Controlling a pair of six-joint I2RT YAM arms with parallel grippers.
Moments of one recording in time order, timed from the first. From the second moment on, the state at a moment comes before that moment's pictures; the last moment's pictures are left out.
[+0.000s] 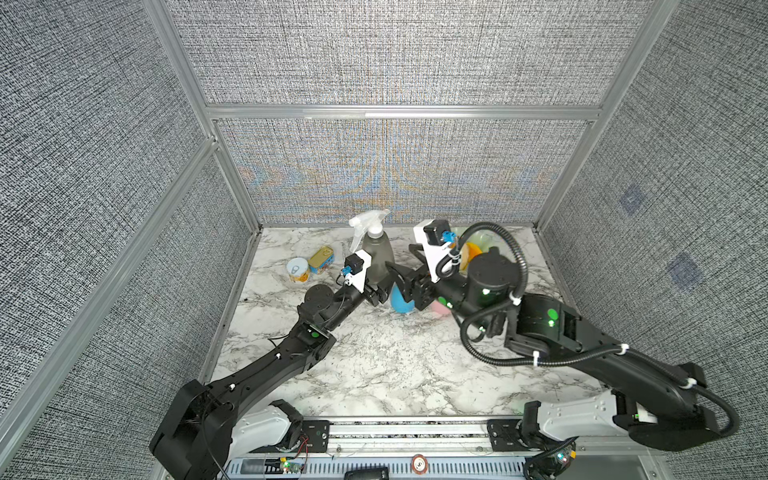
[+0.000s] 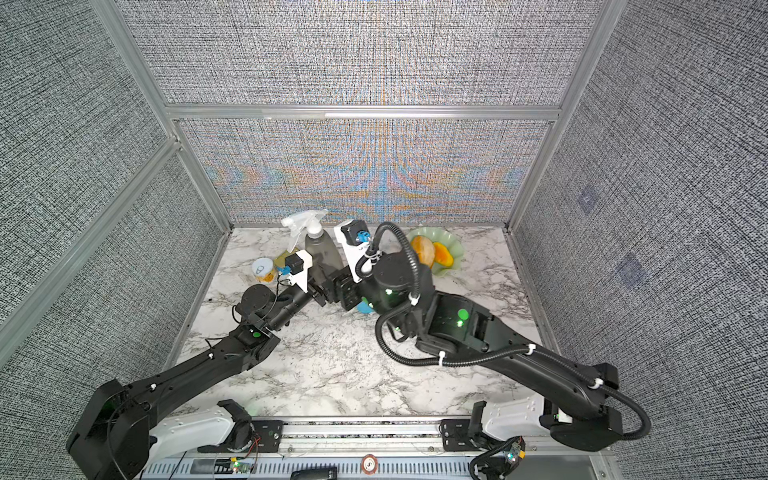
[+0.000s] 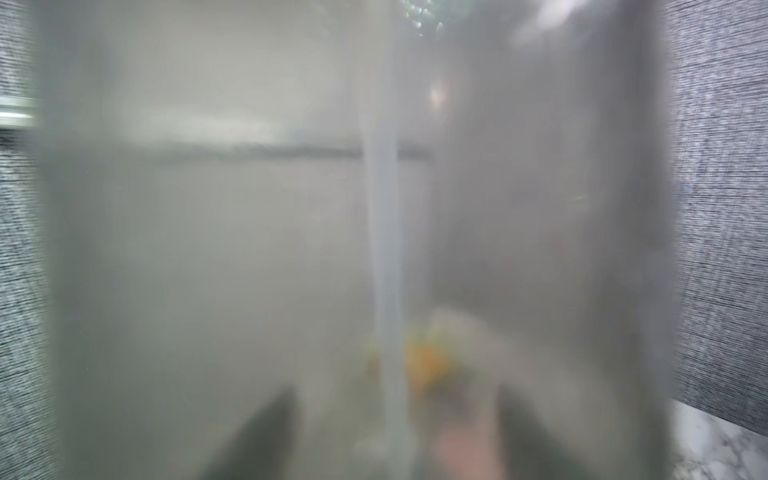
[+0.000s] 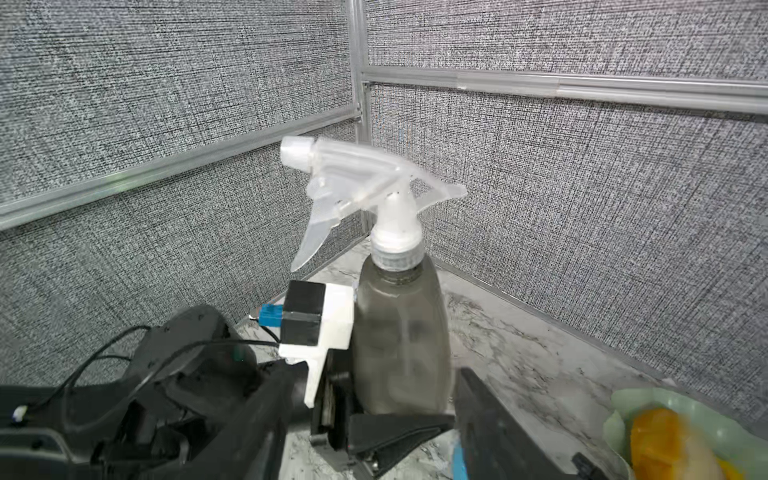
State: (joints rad) left arm -0.64 1.17 0.62 0.77 0.24 -0.02; right arm 1.11 1.26 1.60 -0.46 0.33 0.09
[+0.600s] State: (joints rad) left arm -0.64 1.20 0.65 0.83 0.61 -0.13; right arm 0.77 1.41 1.83 -0.61 -0.52 -0.07
